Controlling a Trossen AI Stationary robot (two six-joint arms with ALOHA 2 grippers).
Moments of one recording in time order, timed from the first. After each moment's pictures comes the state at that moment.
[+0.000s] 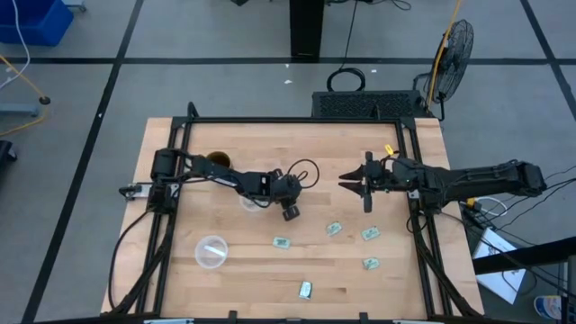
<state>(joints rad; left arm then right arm) 0.03 2.01 1.15 -0.16 -0.18 -0.30 -0.05 0.76 0.38 0.16 0.05 0.15</state>
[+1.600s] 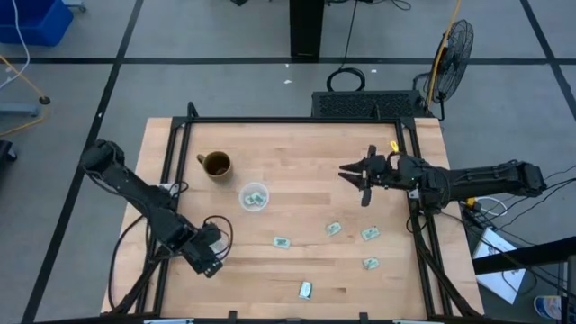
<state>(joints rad) -0.74 1.35 0.78 -0.71 0.05 -1.53 -0.05 0.76 0.38 0.30 0.16 0.13</state>
